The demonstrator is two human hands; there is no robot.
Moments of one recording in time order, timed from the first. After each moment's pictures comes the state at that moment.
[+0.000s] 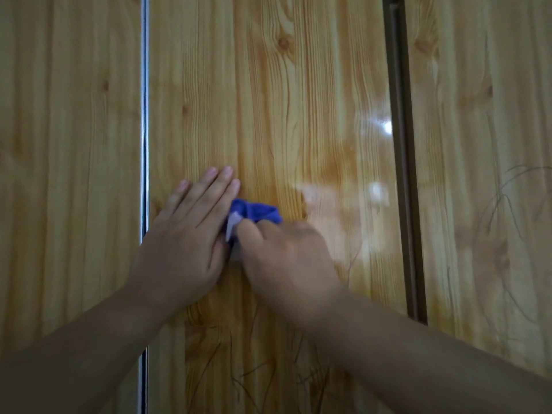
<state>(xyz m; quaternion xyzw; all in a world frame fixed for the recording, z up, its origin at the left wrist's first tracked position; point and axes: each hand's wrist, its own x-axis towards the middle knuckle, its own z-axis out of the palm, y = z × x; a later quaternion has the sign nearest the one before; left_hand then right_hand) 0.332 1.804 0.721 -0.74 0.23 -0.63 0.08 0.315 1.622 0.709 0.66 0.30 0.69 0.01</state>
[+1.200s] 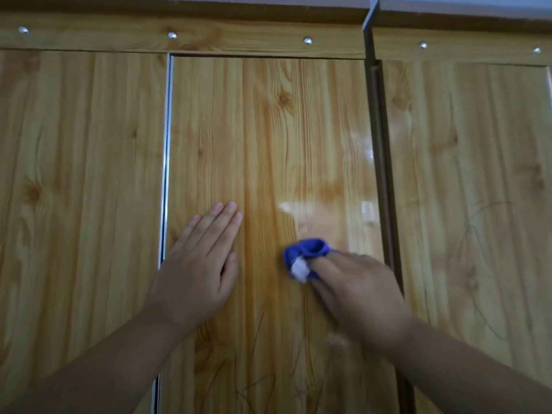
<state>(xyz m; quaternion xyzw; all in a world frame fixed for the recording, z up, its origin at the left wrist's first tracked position) 0.329 1.803 0.718 -0.73 0.23 -0.64 0.06 0.304 1.526 0.700 0.72 0.28 0.63 0.05</state>
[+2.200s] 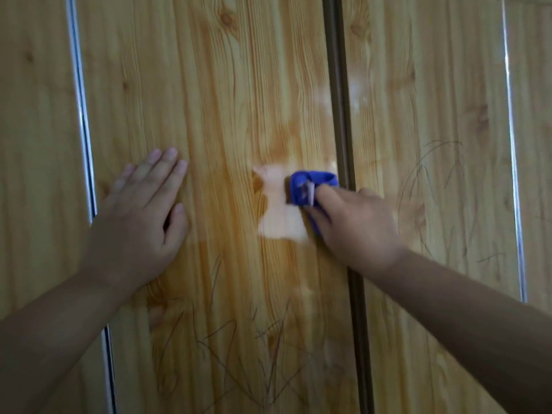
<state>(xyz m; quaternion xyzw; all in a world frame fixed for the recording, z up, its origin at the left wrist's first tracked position) 0.336 1.802 0.716 -0.70 0.24 -0.67 0.03 0.298 1.484 0.701 0.74 0.17 0.66 0.01</state>
